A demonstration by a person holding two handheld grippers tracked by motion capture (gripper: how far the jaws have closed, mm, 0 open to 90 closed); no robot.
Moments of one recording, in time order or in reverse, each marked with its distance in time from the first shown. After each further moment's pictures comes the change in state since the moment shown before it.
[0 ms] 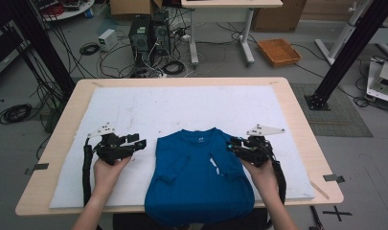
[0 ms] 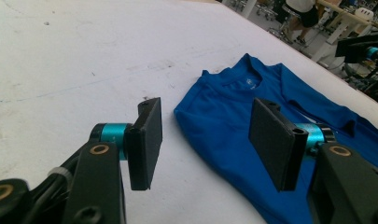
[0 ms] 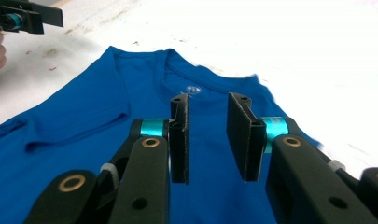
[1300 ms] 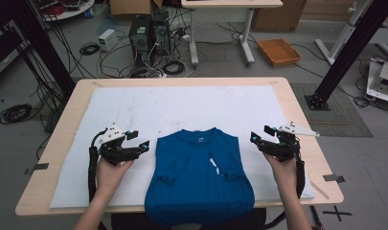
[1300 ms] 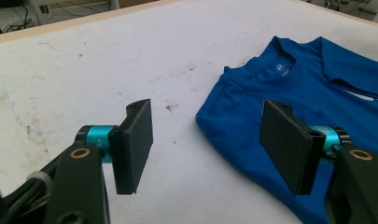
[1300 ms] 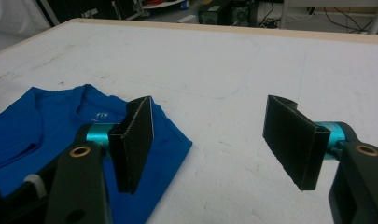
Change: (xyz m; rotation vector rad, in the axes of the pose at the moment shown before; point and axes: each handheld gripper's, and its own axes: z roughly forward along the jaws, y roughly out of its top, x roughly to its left) left arm -0.025 0.005 0.007 0.030 0.171 0.232; right arm -0.065 -0.019 -0.034 -0.181 -0.171 0.073
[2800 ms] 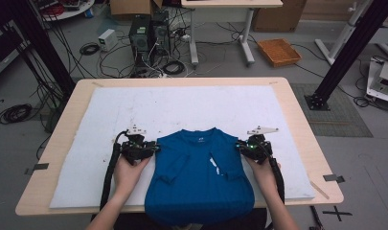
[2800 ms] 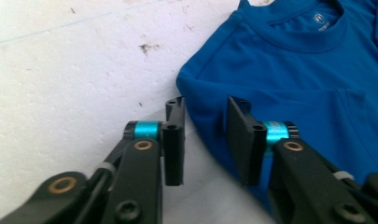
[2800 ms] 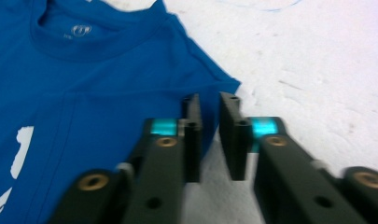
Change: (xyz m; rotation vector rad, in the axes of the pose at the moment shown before) left arm -0.014 -0.005 0.055 0.255 0.044 -0.188; right arm 0.025 -0.026 0.066 0.311 -0.007 -0.043
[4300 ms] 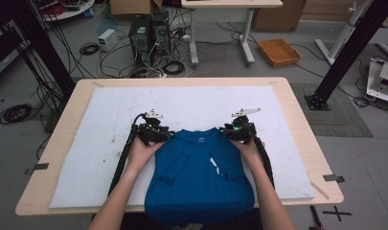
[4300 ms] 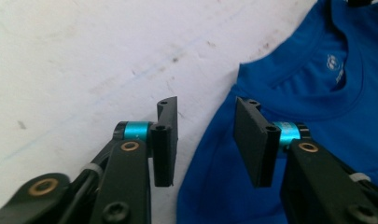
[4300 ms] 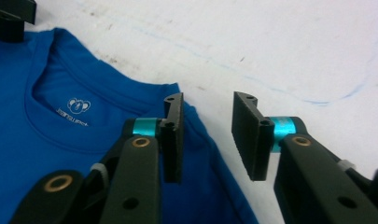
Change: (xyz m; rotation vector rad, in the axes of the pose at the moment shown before) left arm 0.003 0.049 0.057 0.051 -0.081 0.153; right arm 0.000 0.055 0.057 0.015 0.102 -0.091
